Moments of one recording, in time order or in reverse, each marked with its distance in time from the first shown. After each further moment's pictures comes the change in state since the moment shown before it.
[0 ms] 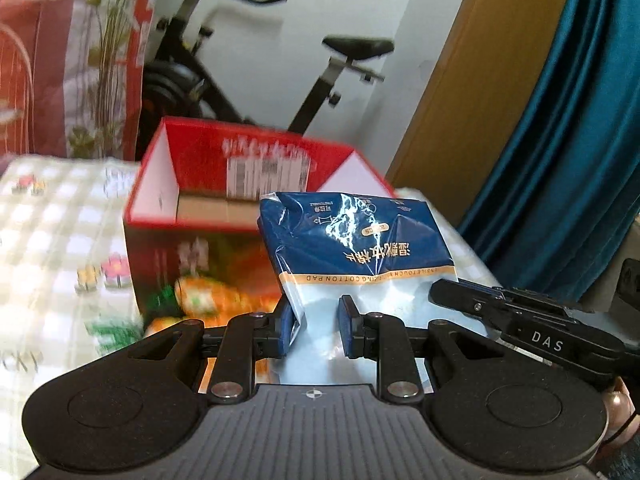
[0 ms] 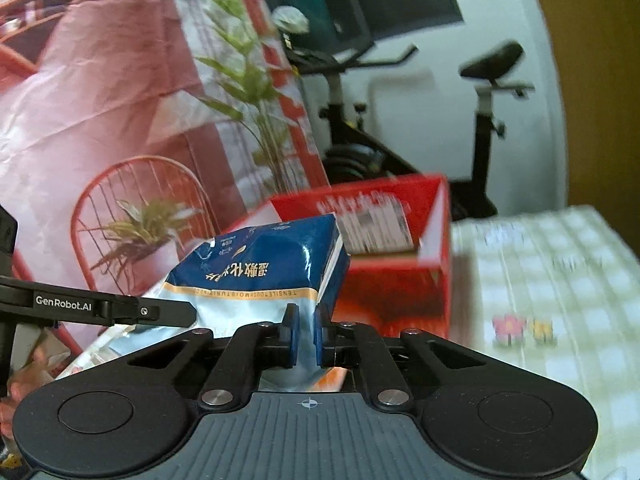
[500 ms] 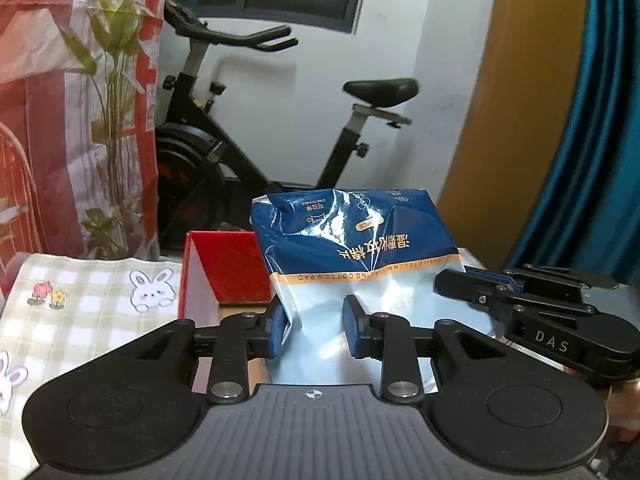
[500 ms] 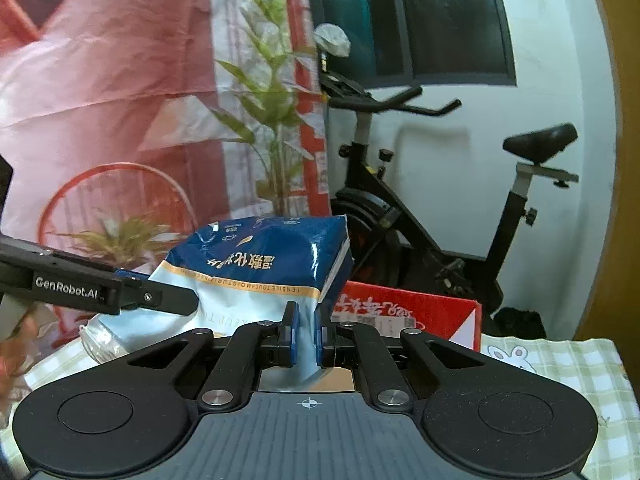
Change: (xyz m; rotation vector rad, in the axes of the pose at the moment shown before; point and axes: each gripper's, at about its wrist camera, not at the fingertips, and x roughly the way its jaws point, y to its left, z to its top) left arm 0.054 0.031 0.100 0.087 -0.079 0.106; right arm 0.110 0.010 0.100 -0.188 -0.034 -0.041
